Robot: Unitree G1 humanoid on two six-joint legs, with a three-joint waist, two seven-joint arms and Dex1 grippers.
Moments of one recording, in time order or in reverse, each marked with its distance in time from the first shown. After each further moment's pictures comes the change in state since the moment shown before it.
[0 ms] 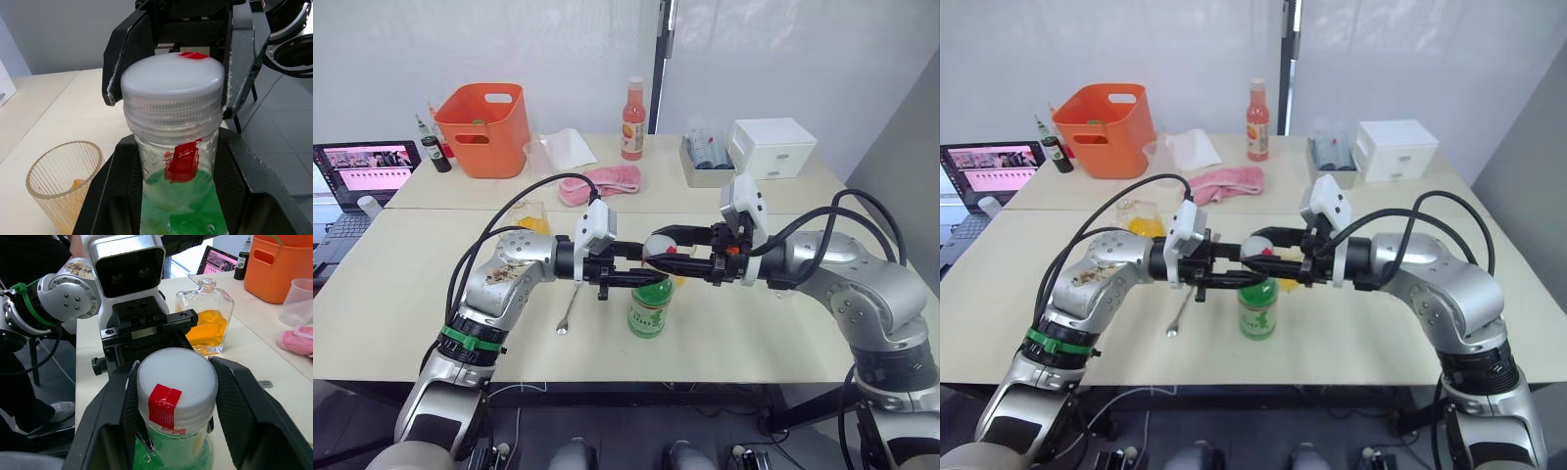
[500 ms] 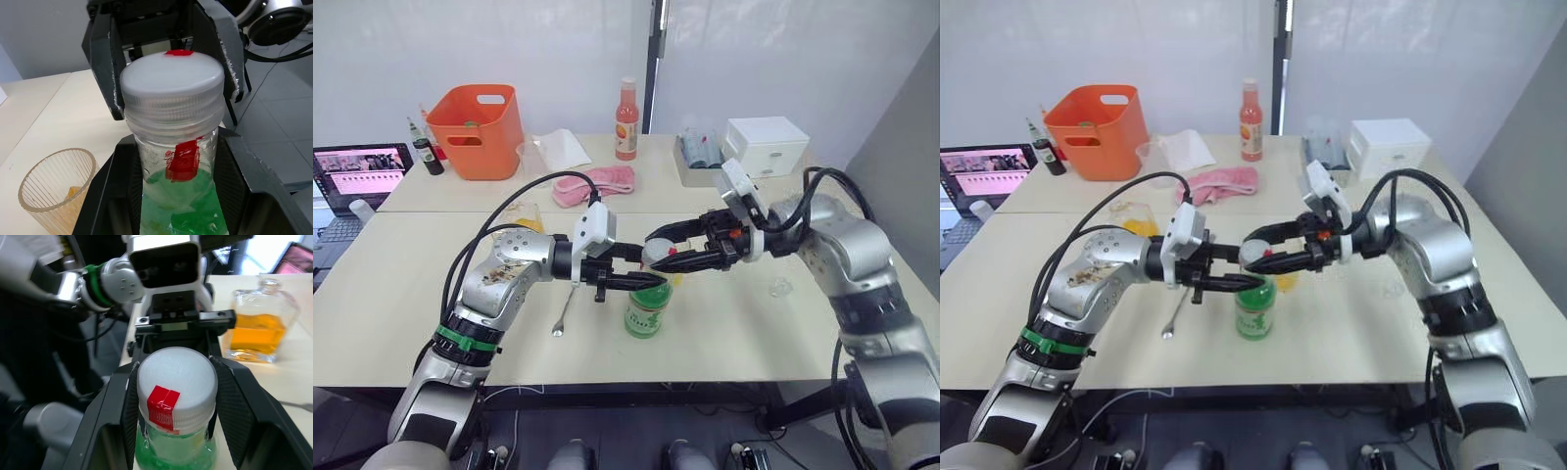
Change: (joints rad) left arm 0.002 0.031 -0.018 -0.024 0.002 -0.029 -0.027; right arm -0.313 0.025 0.190 0.558 -0.156 -0.289 0.665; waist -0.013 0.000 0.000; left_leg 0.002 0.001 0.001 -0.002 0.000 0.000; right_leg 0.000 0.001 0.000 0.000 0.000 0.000
